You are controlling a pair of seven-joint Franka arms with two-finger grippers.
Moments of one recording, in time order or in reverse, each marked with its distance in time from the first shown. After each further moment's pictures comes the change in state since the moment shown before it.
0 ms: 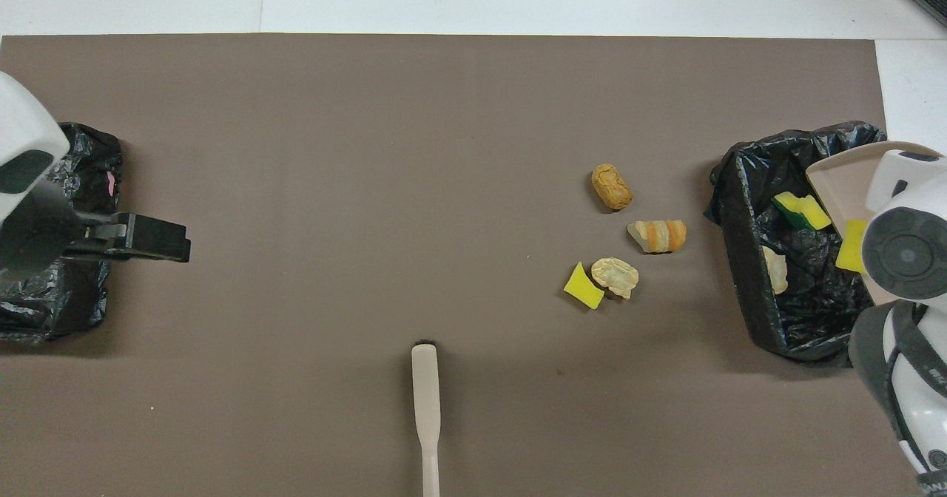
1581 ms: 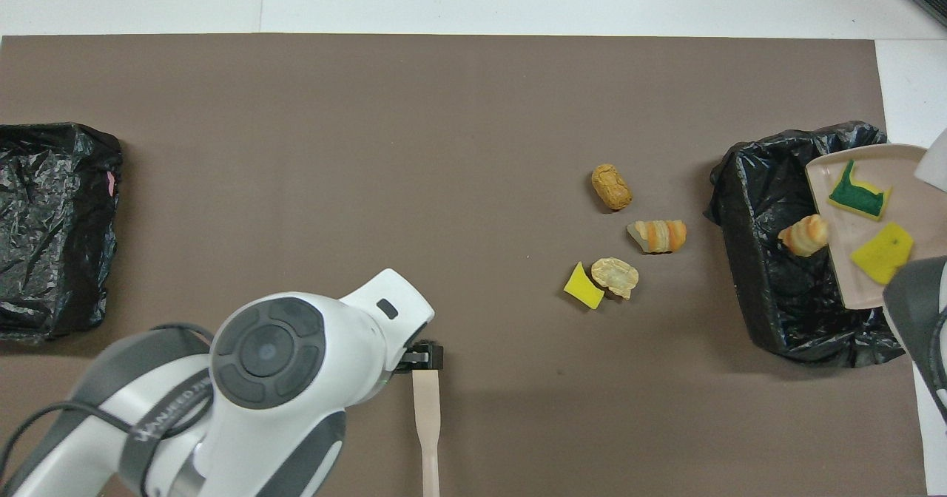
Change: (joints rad) left arm -0.382 -0.098 -0.058 -0.571 -0.036 0.446 -0.364; right arm -0.084 0.079 0.002 0.111 0.269 -0.049 -0.080
